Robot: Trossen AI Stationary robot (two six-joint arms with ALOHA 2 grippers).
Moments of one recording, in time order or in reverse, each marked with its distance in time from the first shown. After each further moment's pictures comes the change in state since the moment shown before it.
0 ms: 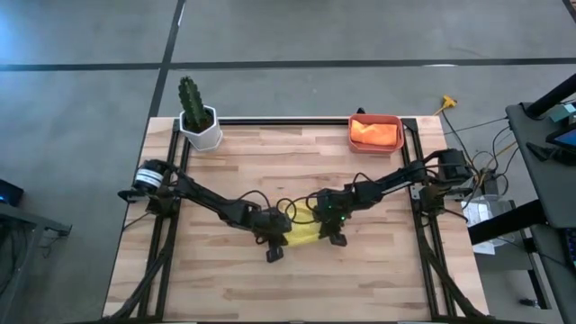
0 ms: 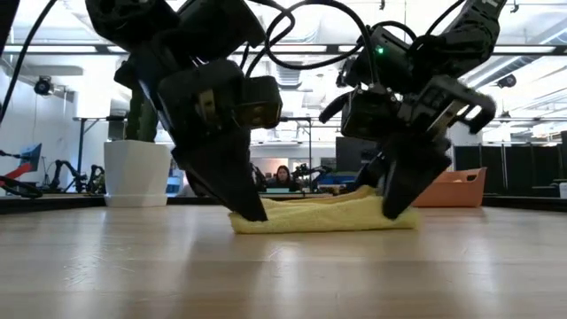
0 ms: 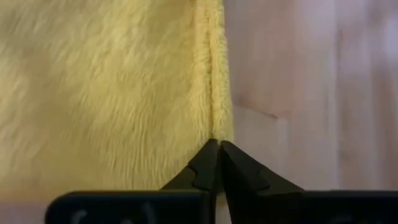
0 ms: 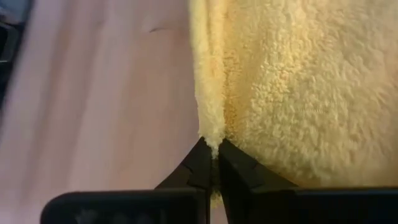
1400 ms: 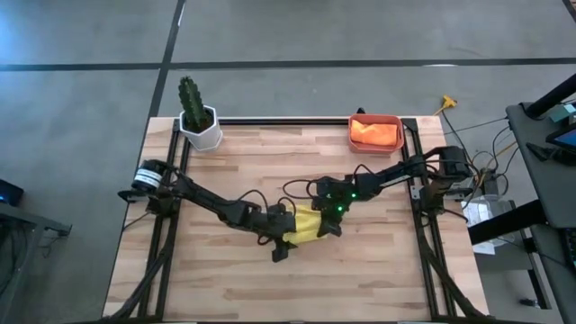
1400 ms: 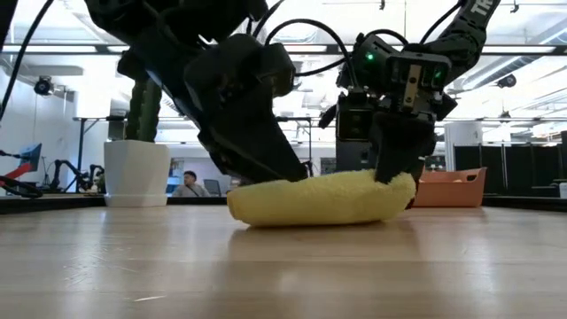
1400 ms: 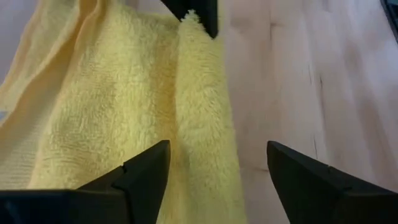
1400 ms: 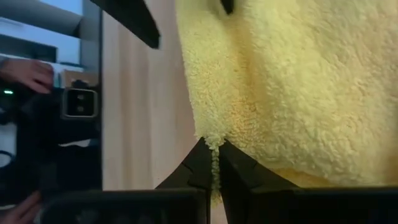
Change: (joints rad) left arm -0.010 -0.015 0.018 0.117 -0.128 0.107; right arm -0.091 -0.011 0.001 0.050 -0.248 0.321
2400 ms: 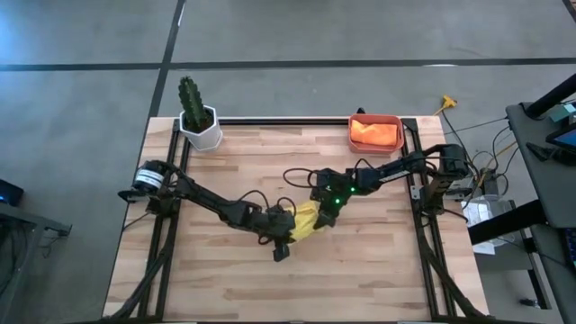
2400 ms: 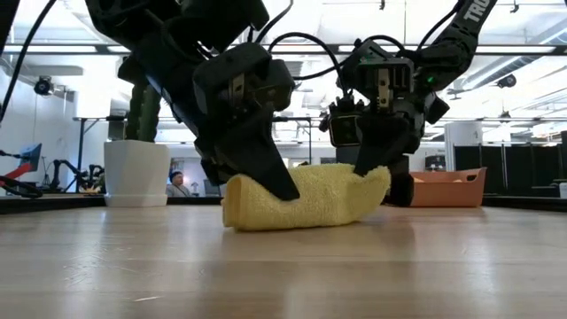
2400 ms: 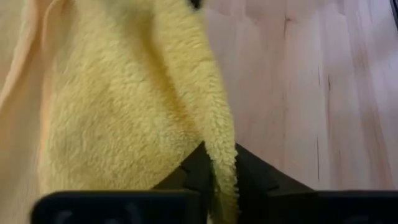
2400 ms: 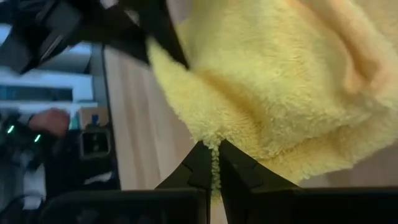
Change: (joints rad) left arm 0.004 0.016 -0.002 -0.009 0.019 -0.120; right arm -0.071 0.000 0.000 0.053 -0.003 0.170
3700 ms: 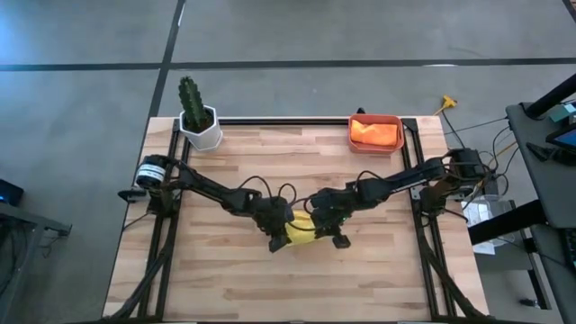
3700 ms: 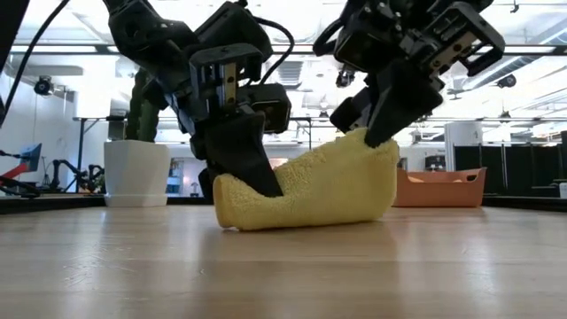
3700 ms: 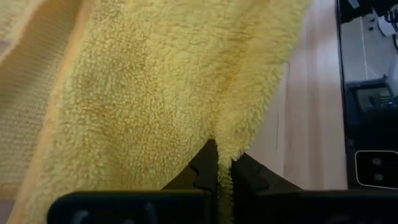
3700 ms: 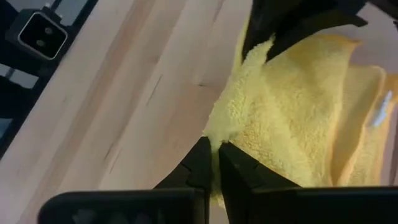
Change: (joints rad) left arm 0.125 -0.001 -0.043 0.008 0.382 -0.063; right arm 0.224 -0.119 0.136 -0.285 0.310 -0.702
